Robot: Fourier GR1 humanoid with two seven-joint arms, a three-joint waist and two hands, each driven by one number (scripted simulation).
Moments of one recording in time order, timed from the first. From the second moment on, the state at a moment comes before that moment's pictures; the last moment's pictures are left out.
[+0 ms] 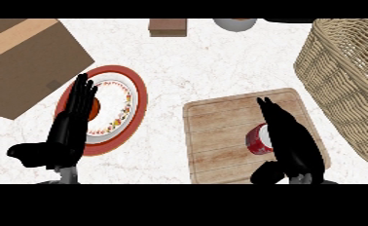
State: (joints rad) left arm 0.02 0.12 -0.08 -1.68 0.08 0.17 -0.02; right arm -0.10 -0.32 0.46 -1.91 0.72 0.28 0.94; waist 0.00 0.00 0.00
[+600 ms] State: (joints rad) left arm 0.00 0.11 -0.06 -1.70 0.07 0.16 0.02; right arm -0.11 -0.30 0.42 -1.81 0.78 0.35 0.80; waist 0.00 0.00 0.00
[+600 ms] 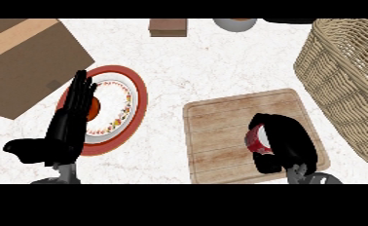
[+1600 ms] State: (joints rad) left arm -0.03 0.07 -0.08 -1.70 0.04 0.13 0.01; right arm -0.34 -0.13 0.10 -1.46 1.01 0.16 1.03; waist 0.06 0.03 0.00
